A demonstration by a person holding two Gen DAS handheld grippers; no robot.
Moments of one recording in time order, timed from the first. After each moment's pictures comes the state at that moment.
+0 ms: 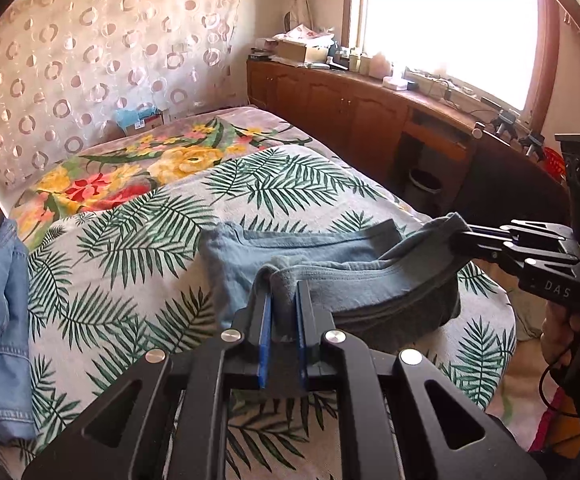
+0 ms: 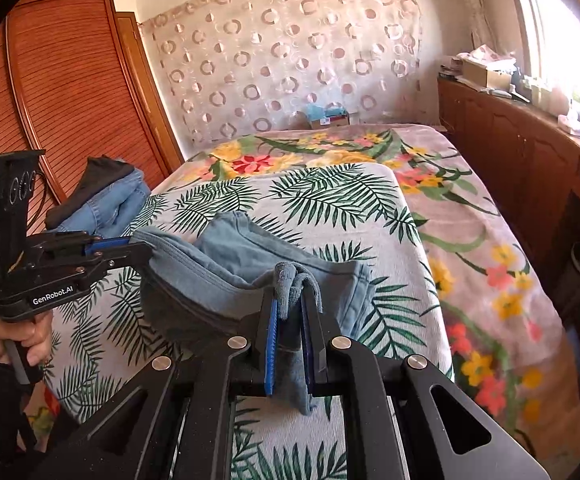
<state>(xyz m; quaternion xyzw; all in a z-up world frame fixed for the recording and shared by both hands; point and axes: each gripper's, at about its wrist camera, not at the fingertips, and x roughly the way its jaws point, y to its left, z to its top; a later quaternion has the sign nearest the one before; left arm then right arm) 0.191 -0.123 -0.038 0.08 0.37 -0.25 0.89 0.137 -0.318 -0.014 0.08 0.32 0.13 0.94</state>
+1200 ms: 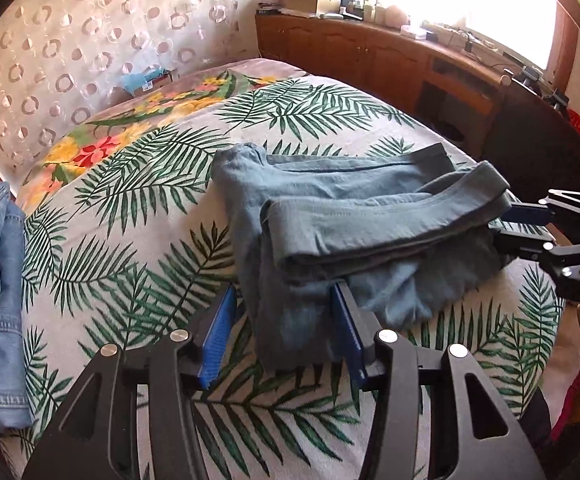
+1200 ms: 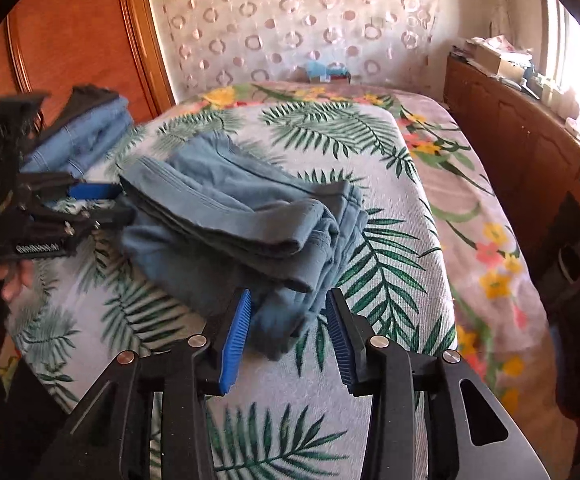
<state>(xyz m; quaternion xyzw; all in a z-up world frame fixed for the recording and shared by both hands) 0.207 -0.121 -0.092 0.13 0.44 -0.22 0.86 0.131 -0.307 -0.034 0.00 0.40 0.12 0.91</state>
